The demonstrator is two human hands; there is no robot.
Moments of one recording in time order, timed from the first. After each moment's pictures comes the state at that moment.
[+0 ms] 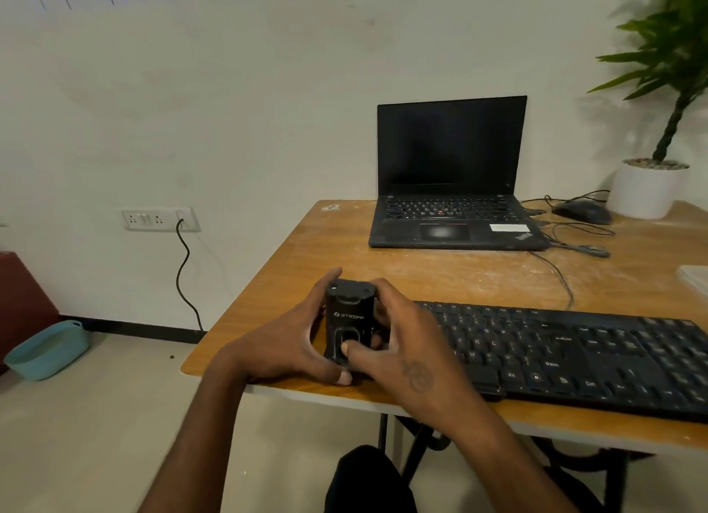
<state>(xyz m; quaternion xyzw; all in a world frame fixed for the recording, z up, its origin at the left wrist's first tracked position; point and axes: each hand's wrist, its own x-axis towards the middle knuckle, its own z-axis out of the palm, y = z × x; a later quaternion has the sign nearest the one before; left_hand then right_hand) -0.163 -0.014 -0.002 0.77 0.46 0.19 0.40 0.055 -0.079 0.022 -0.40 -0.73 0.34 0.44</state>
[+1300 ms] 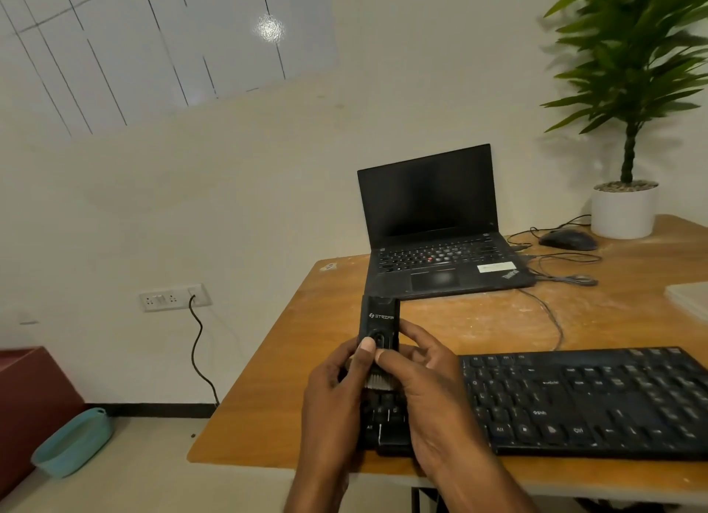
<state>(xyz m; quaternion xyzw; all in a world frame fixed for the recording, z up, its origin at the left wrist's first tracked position) -0.041 -0.070 0.028 0.55 0.47 0.56 0.41 0.069 -0.063 0.029 -0.32 -0.37 0.59 0.65</state>
